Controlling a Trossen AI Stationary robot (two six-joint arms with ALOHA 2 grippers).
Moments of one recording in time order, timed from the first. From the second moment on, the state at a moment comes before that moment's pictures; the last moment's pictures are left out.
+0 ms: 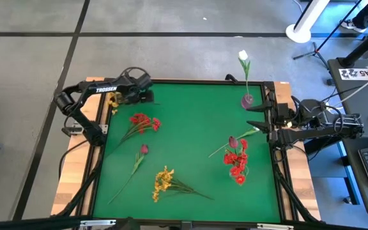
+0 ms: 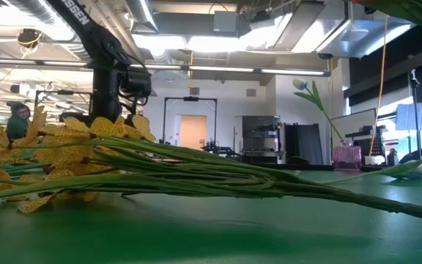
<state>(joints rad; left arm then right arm) 0.77 1.60 0.92 -0.76 -0.27 -0.98 0.07 0.44 0.71 -0.26 0.09 -0.05</state>
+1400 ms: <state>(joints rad) 0.87 1.74 0.92 -0.81 -0.33 -0.02 0.07 0.44 0.71 -0.28 0.10 0.00</state>
